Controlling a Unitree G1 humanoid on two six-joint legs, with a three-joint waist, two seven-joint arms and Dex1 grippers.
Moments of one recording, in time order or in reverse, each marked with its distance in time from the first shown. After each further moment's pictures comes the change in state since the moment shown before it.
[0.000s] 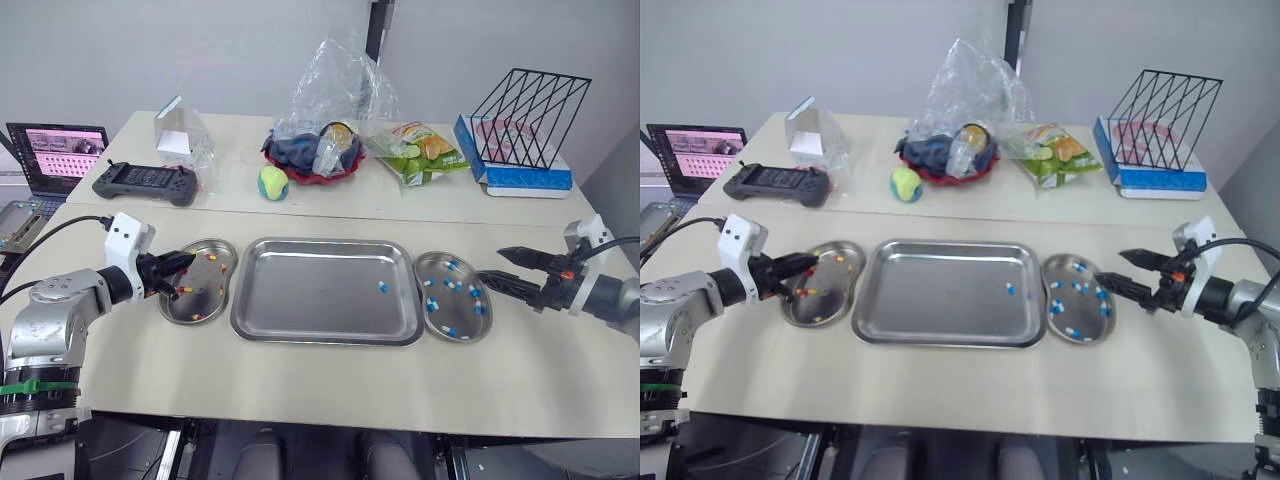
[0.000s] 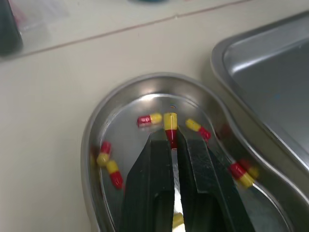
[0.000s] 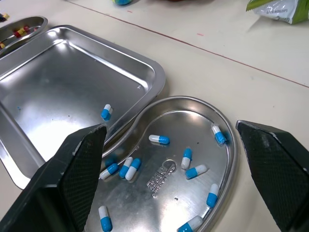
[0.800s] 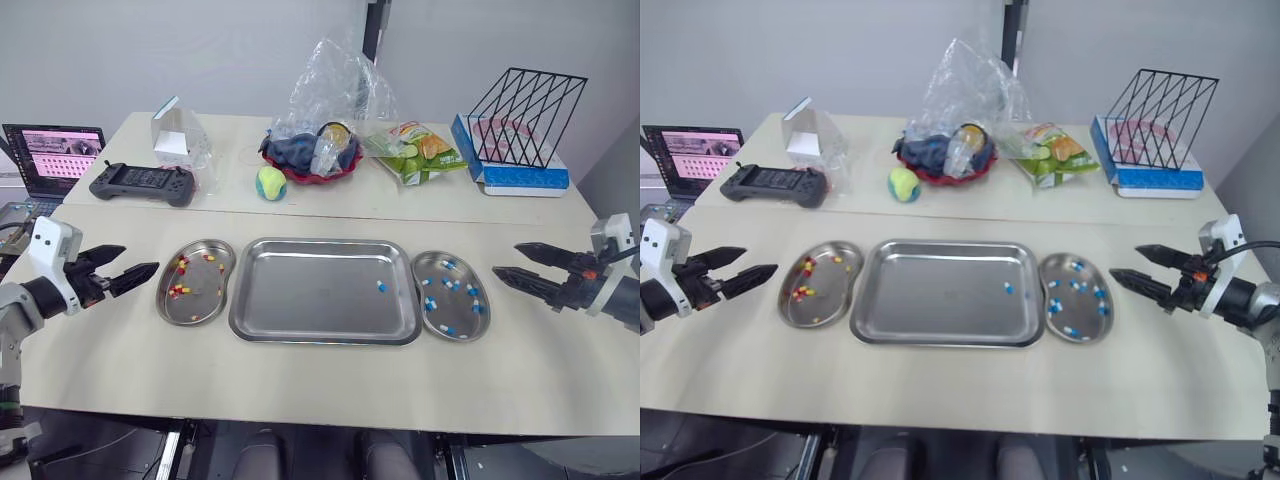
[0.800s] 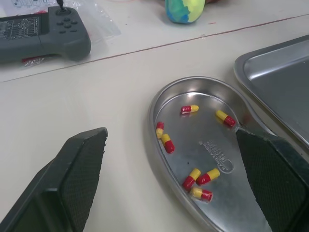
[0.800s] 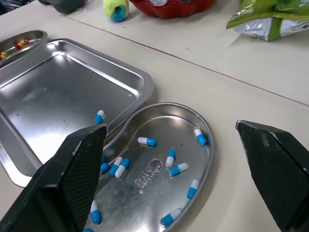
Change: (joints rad) left arm 0.174 0.108 0.292 0.081 -0.101 -0.109 -0.146; right arm -0.017 -0.006 -0.076 0.123 -0.008 -0.122 0.059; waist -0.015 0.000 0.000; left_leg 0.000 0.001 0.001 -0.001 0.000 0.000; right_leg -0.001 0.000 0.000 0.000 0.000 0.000
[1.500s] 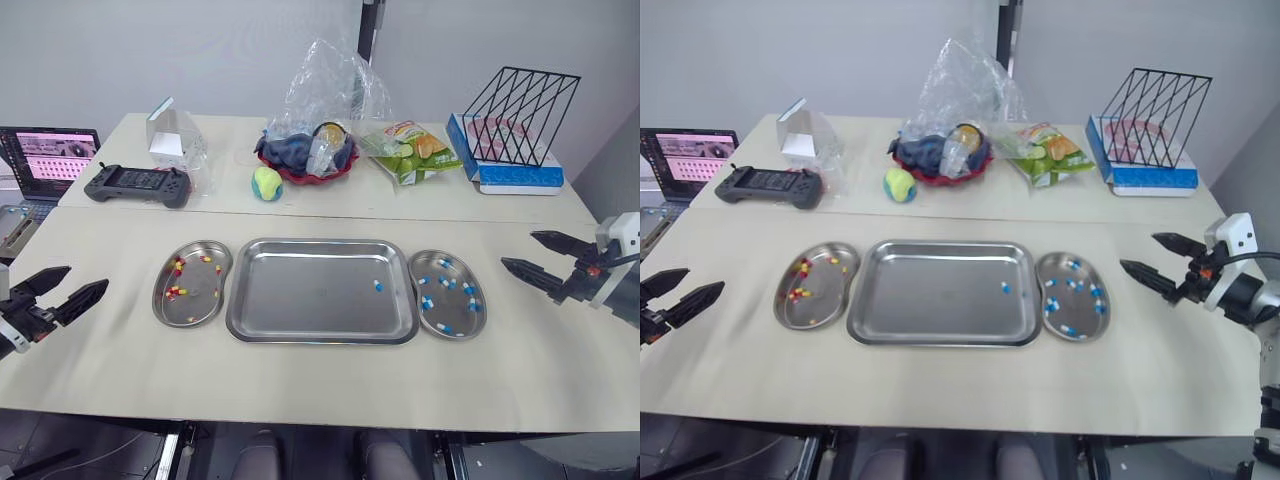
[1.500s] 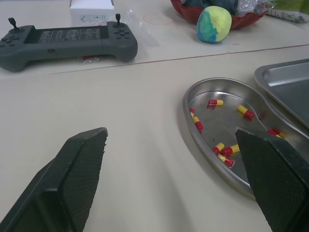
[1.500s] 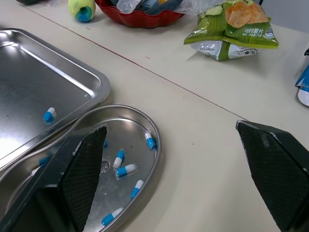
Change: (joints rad) left arm 0.125 -0.035 0.179 0.065 -0.061 -0.164 -0.045; right arm -0.017 0.029 0.011 0.089 -0.098 -0.229 -0.033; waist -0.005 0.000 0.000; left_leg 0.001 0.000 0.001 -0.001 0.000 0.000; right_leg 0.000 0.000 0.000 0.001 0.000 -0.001
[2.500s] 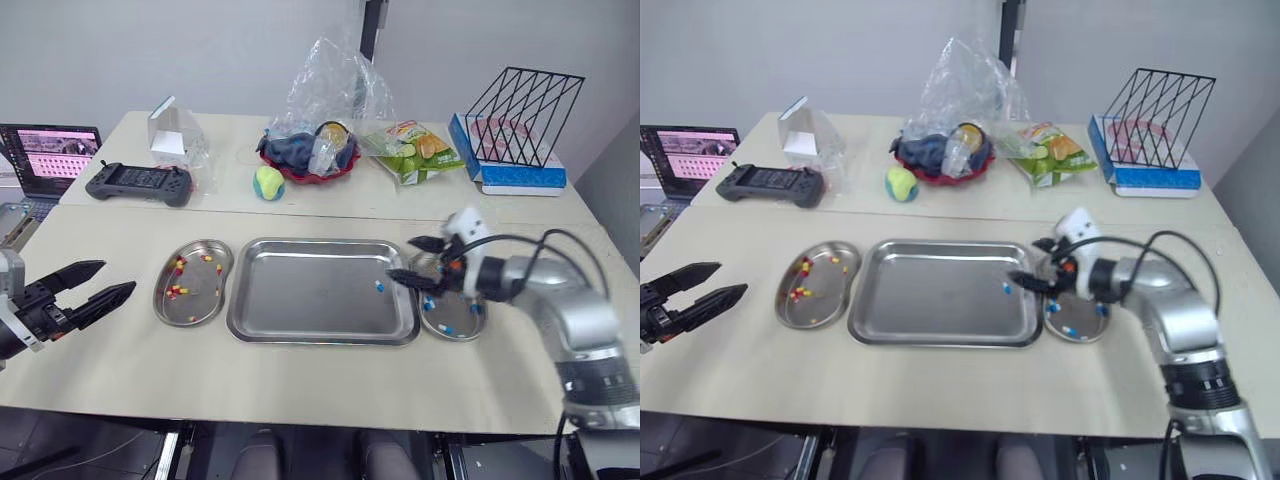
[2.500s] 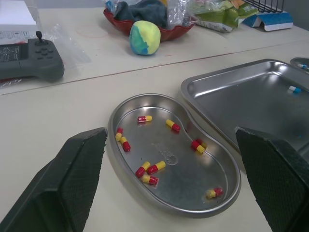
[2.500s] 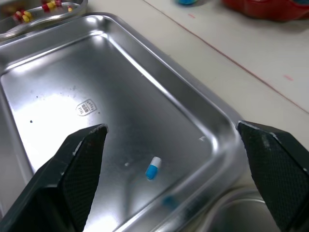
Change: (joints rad) left arm 0.092 0.009 -0.010 -0.260 -0.144 0.149 -0.074; right arm -0.149 0.225 0.436 -0.459 -0.090 0.397 -0.285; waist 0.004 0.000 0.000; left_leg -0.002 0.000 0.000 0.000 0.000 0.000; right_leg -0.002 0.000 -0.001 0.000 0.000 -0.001
